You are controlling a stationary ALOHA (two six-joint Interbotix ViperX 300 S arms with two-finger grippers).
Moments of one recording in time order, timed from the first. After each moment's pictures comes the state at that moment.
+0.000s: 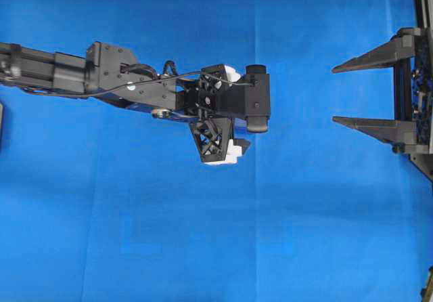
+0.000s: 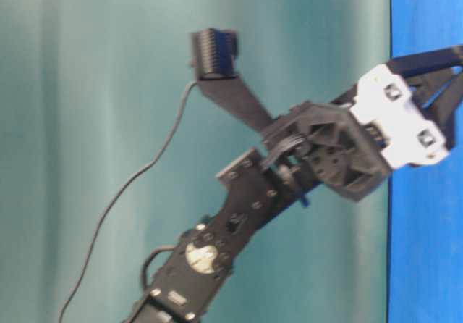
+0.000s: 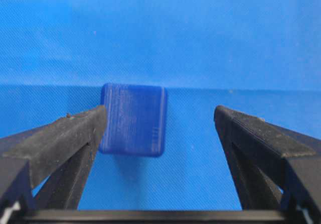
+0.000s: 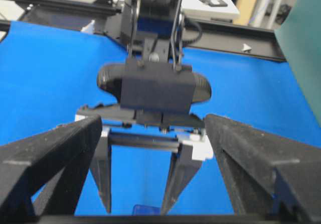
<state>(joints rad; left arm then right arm) 0.02 0.34 0.23 0.02 0.27 0.00 -0.01 -0.90 1.14 0.02 -0.21 0.01</state>
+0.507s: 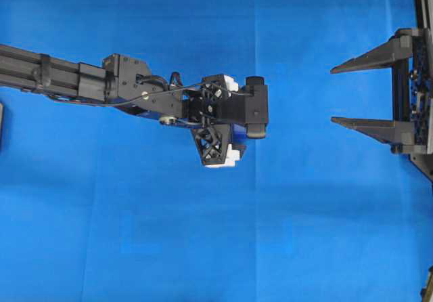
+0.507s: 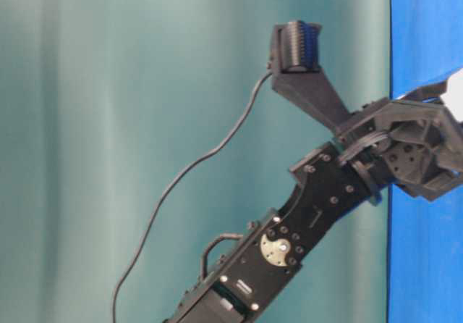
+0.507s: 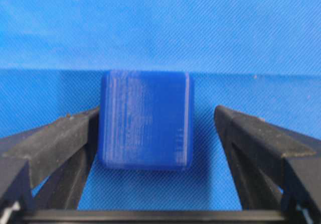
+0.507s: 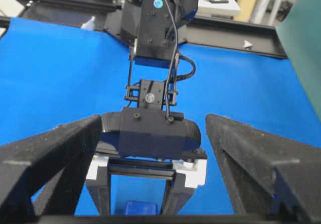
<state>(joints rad) 0.03 0.45 0.24 0.02 0.19 0.00 0.00 -0.89 1.14 0.02 -0.21 0.01</state>
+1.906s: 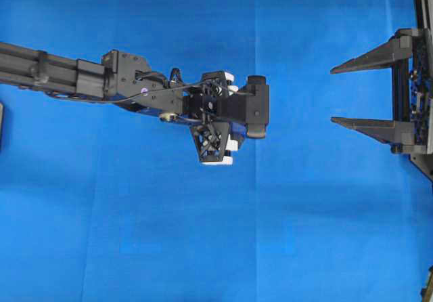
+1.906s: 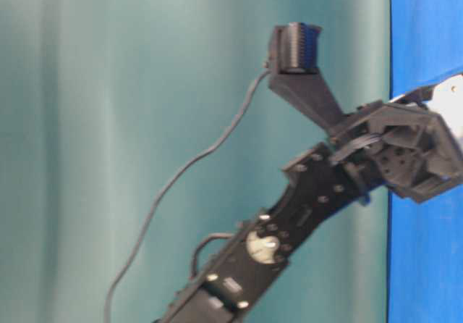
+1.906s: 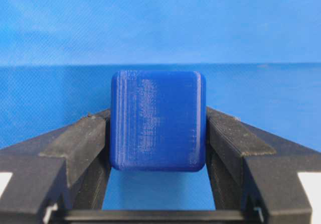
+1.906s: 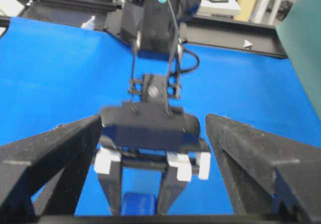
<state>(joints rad) 0.02 0.40 0.22 0.02 0.27 0.05 -0.01 -0.89 1.14 0.02 -0.21 0.01</state>
